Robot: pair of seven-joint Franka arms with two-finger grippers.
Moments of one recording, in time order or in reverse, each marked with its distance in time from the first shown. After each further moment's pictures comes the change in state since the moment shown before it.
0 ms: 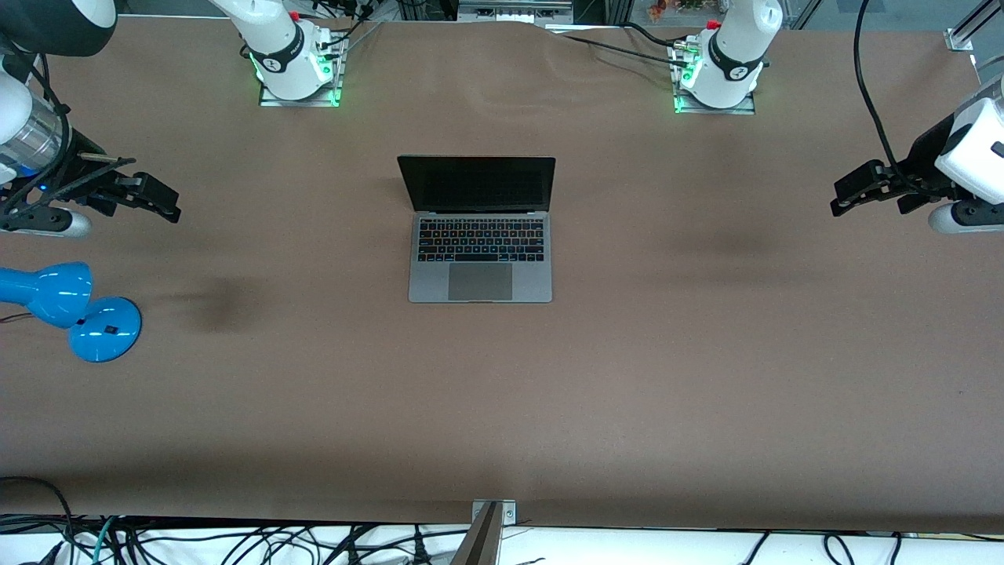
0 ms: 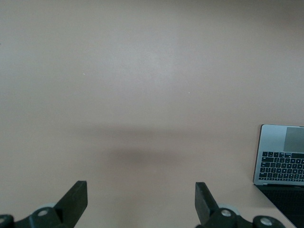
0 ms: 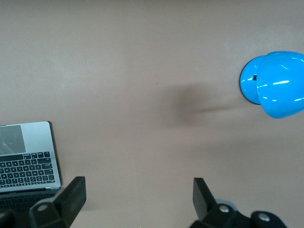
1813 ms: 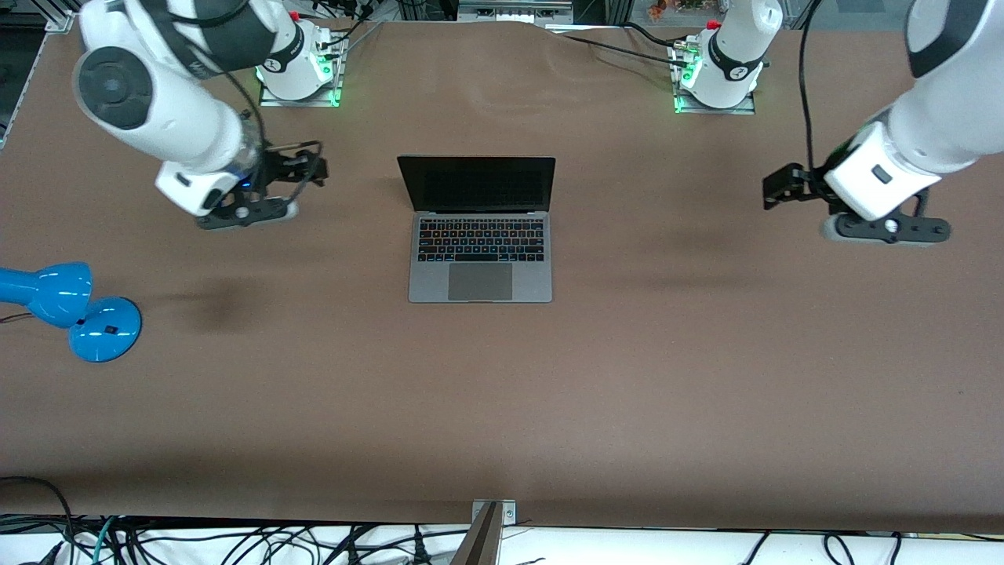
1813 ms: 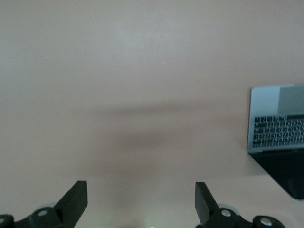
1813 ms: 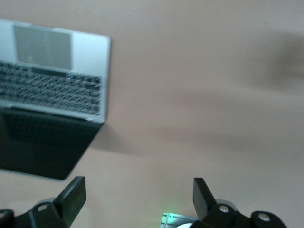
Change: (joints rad) left arm -0.039 0.057 -0.117 -0.002 0.000 -0.070 -0.003; right arm 0.007 0.046 0.315 -0.122 0.119 -0.059 0.016
